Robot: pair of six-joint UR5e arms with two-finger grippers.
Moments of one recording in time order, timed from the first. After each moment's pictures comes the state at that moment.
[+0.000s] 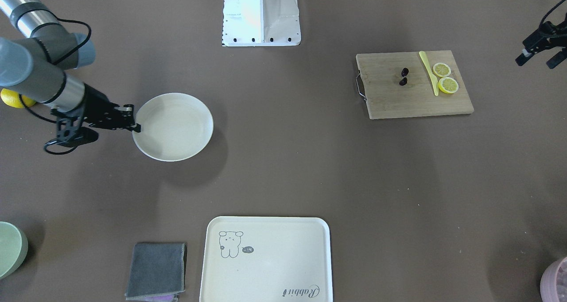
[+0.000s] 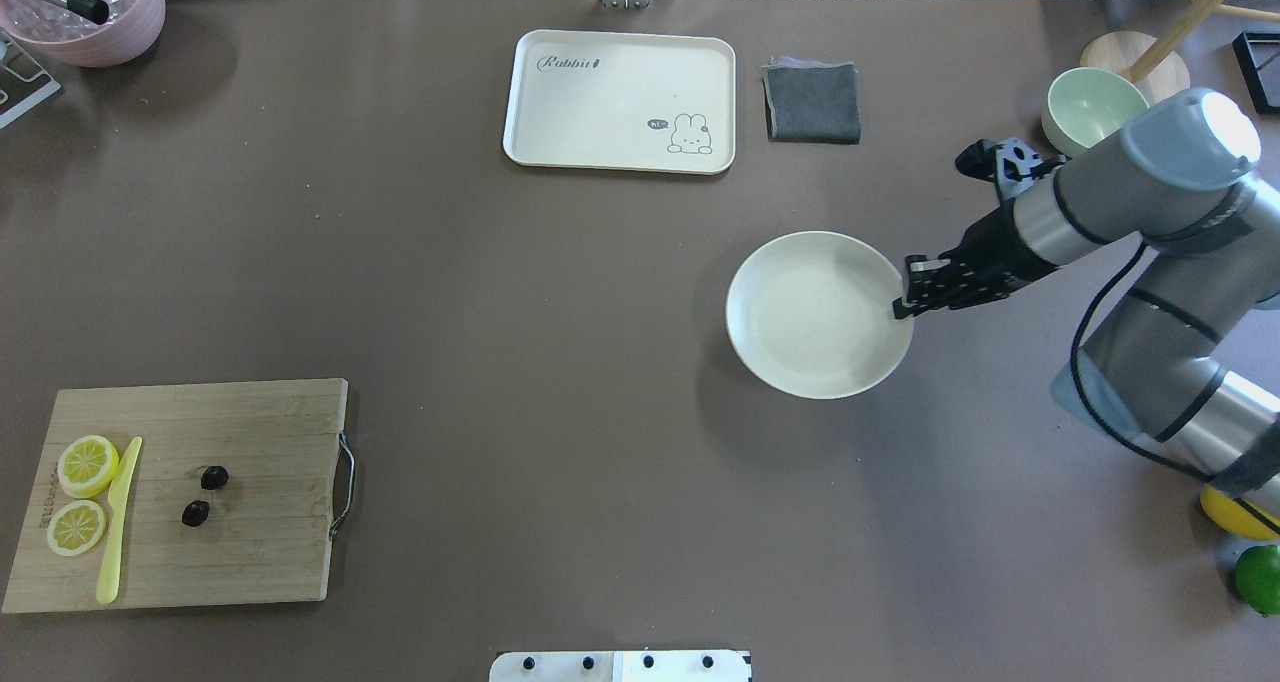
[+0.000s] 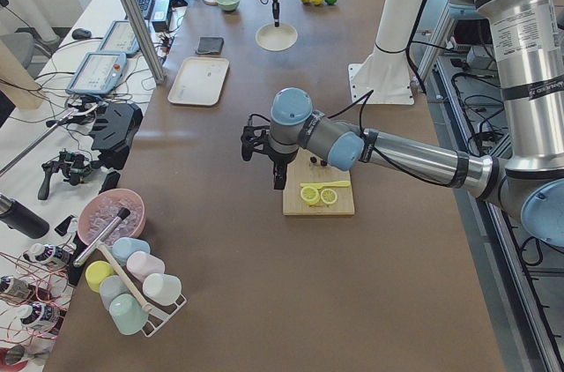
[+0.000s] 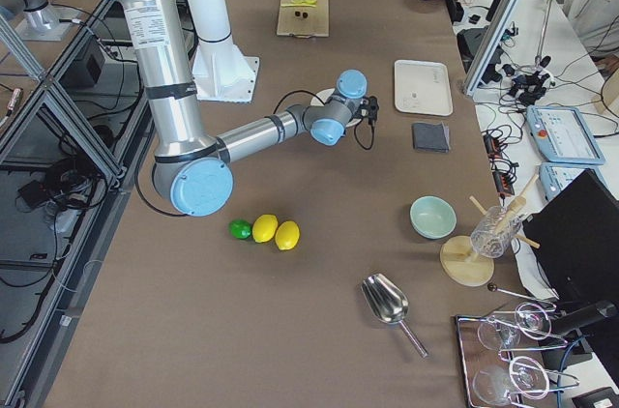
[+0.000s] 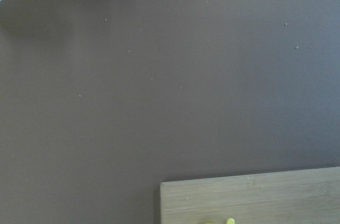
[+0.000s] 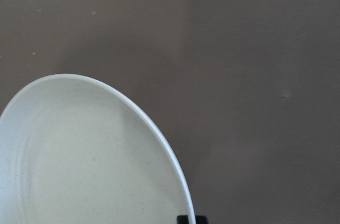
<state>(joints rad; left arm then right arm) -1.29 -1.31 -2.07 -1.87 -2.41 -0.62 0.80 -1.32 1.67 -0.94 2.32 1.18</state>
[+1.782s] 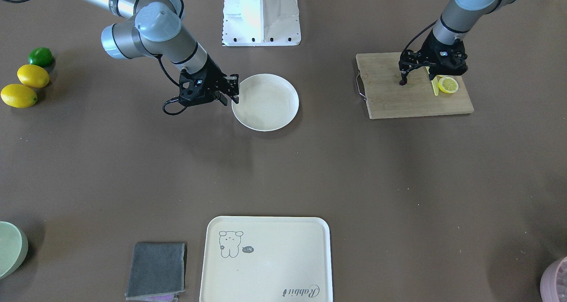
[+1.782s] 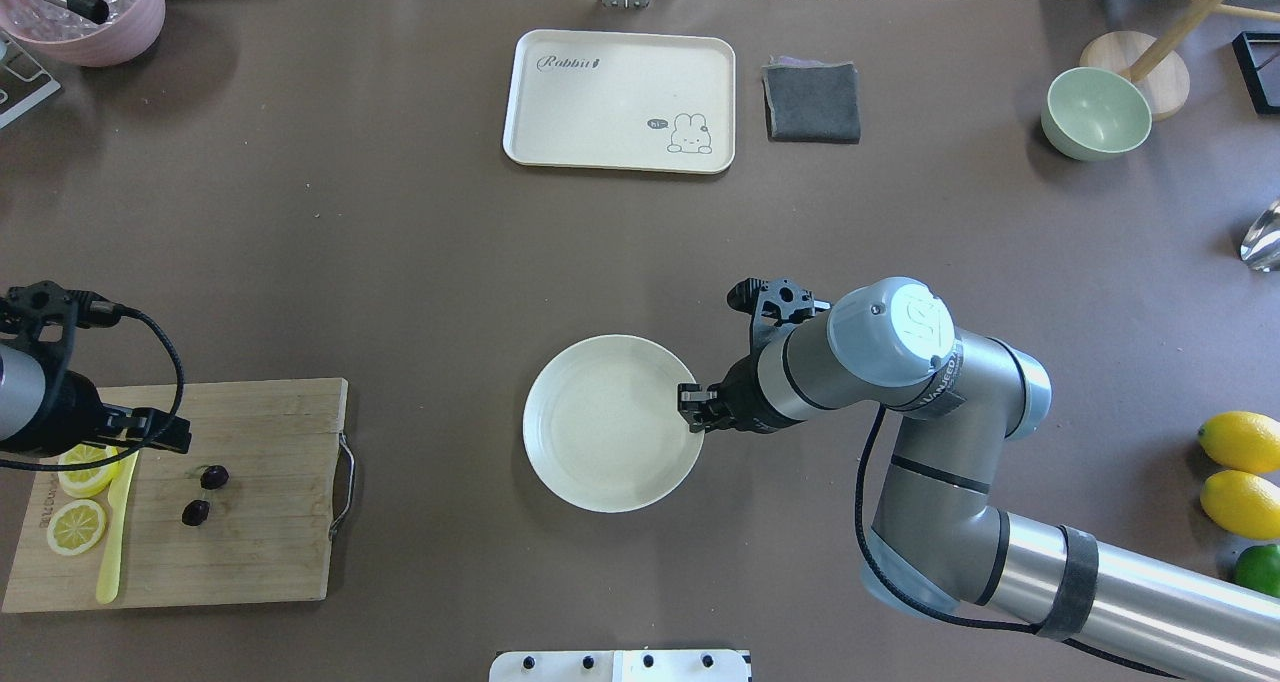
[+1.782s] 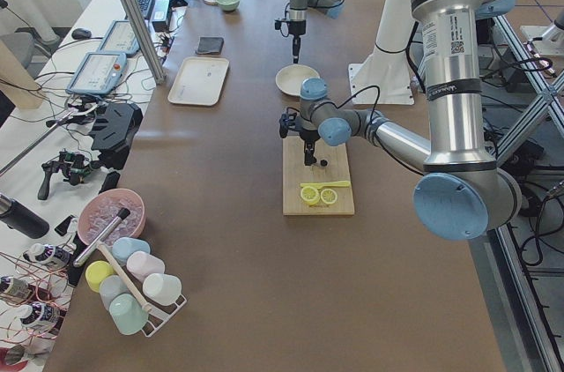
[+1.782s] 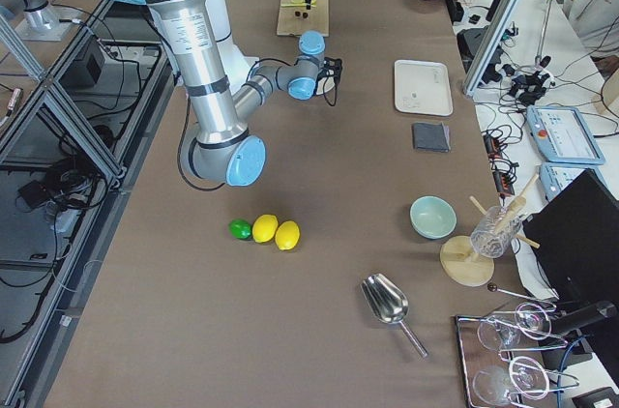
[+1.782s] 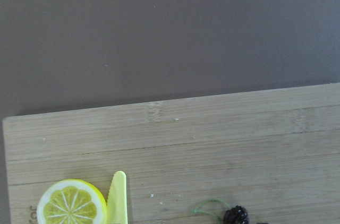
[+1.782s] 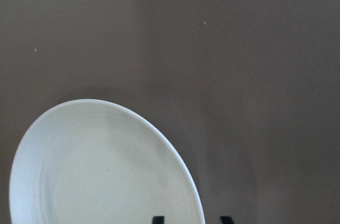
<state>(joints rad) -0.60 -1.41 -2.06 -1.95 -1.97 -1.06 0.50 -1.15 1.70 -1.01 1.99 1.42</state>
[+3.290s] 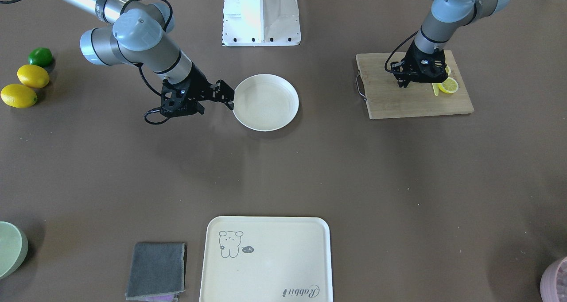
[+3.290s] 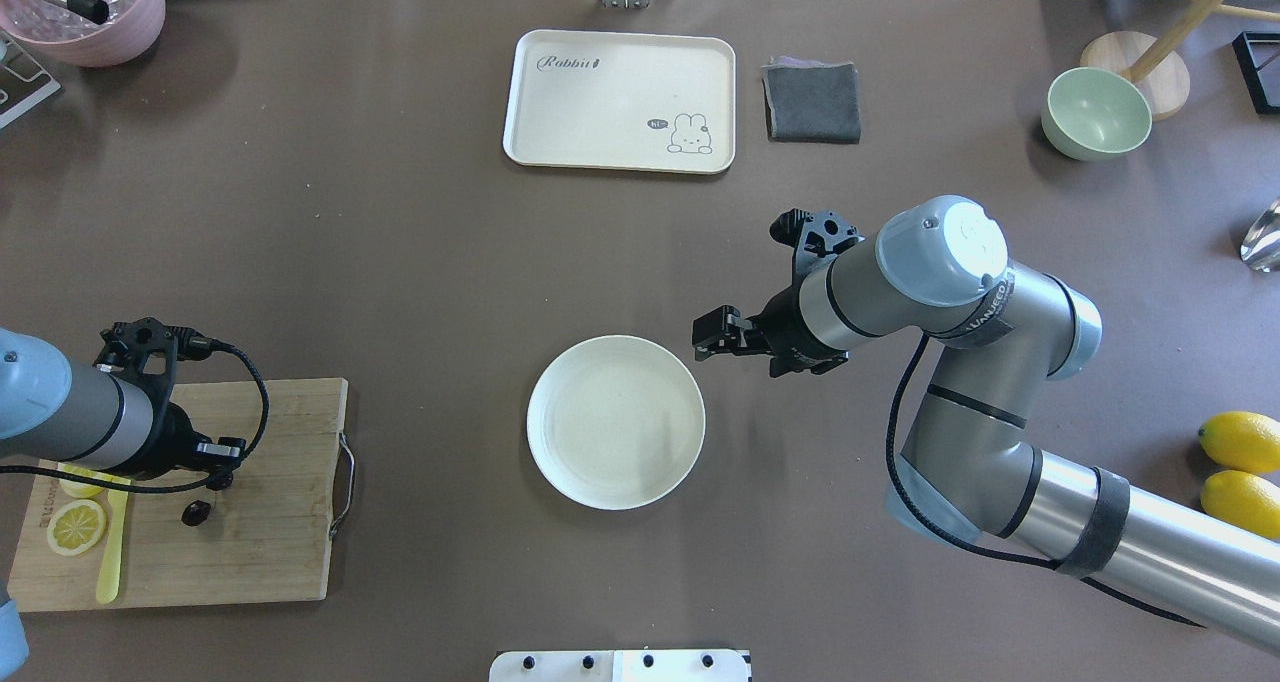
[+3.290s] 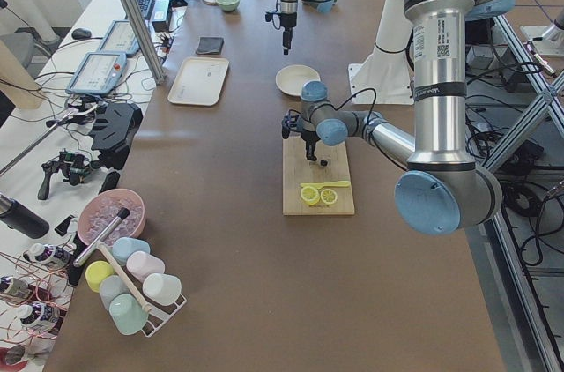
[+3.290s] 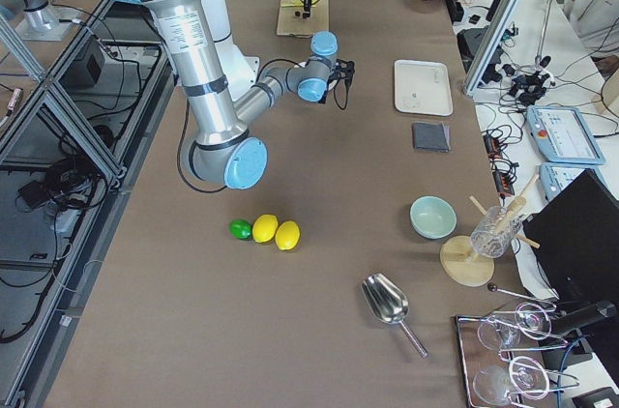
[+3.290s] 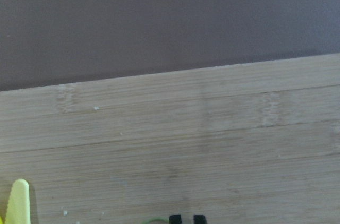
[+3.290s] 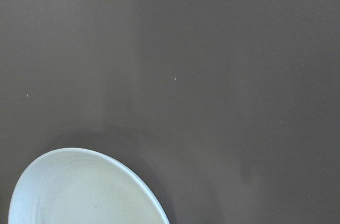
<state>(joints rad) -0.55 -1.46 -2.01 -1.95 -1.94 -1.10 0.57 -1.15 1.70 -1.03 2.04 1.42</state>
